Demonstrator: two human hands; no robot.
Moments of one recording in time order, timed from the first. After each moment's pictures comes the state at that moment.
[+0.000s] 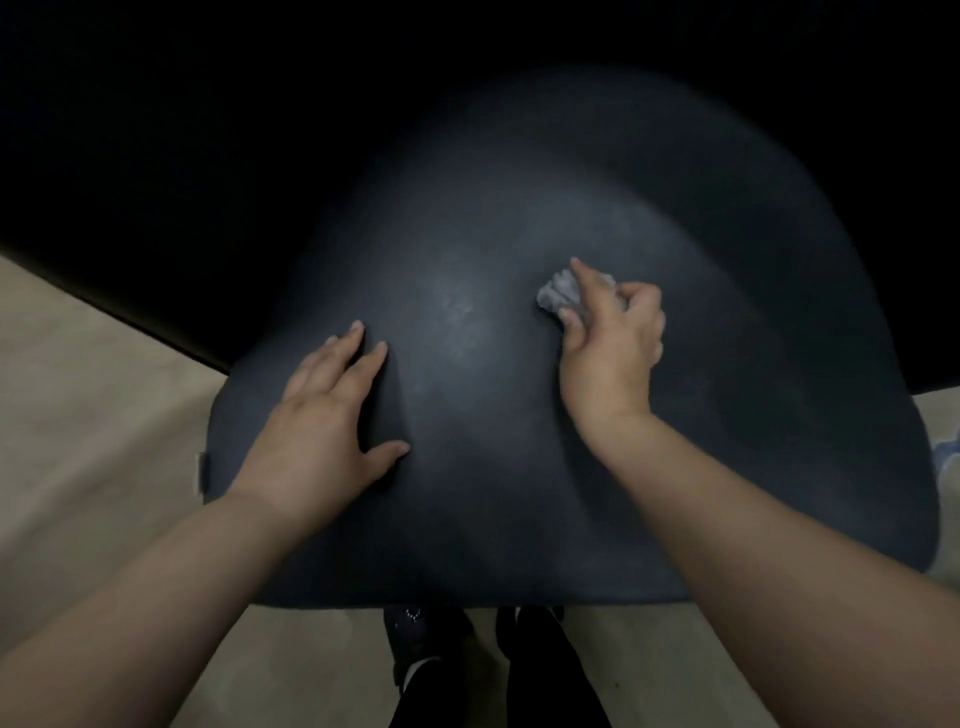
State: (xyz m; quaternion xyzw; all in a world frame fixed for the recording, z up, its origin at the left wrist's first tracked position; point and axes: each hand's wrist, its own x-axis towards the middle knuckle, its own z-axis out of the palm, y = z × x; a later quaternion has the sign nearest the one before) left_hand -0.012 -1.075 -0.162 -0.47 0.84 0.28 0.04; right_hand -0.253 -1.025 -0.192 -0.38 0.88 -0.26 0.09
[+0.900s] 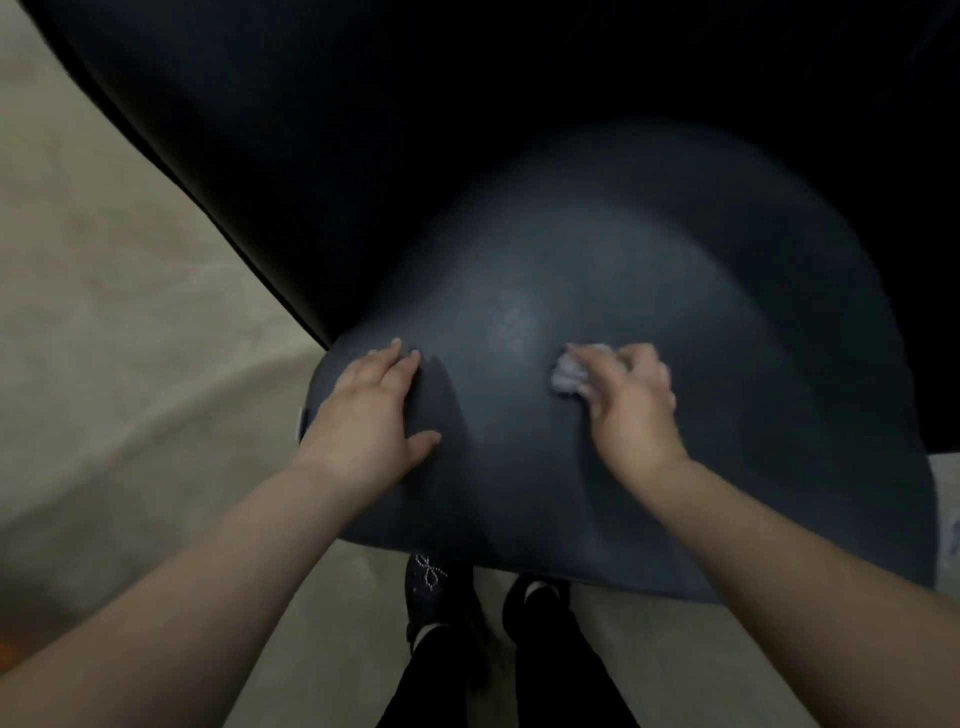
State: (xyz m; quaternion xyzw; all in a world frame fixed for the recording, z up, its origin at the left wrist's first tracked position) left_hand 0.012 -1.065 -0.131 -0.55 0.79 0.28 0.07; right_hand -0.235 -0.997 -0.160 -0.53 0.81 -0.16 0.21
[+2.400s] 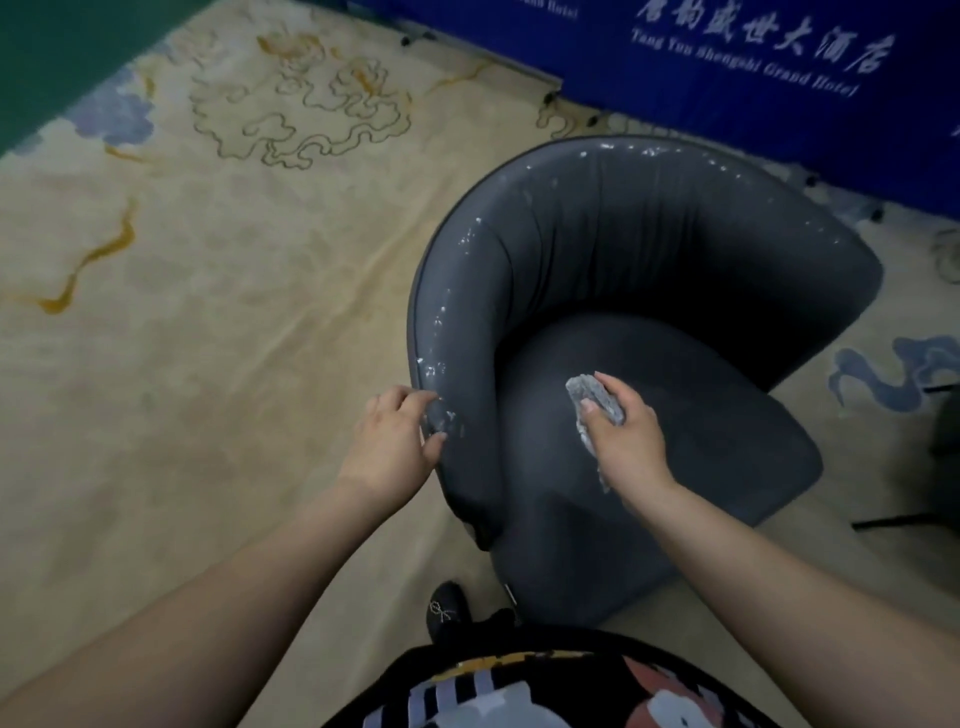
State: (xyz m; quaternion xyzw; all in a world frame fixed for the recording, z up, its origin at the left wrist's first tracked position) left_hand 0.068 -1.330 0.198 -0.29 0.93 0.22 0.02; right_hand -0.086 -1.131 0.186 -0.04 0.83 -0.51 0.22
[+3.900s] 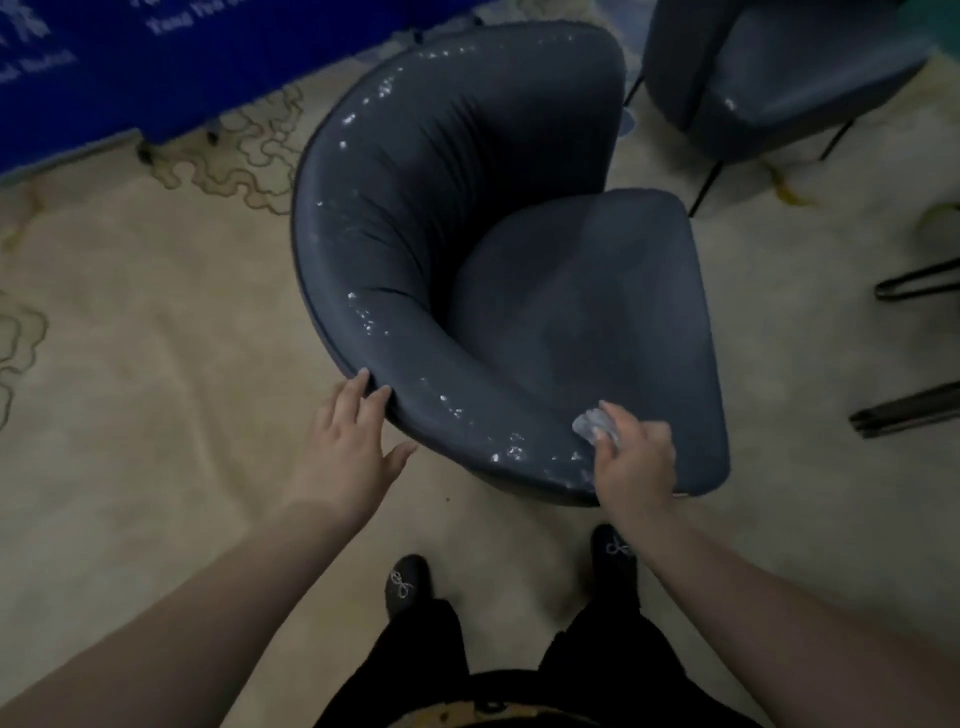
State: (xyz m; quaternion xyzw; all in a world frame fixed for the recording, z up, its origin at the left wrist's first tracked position) left_hand -0.098 -1.580 0.153 0.20 0.97 0.08 0.11; right_hand 0.018 -1.327 0.111 0.39 0.87 -0.30 -0.02
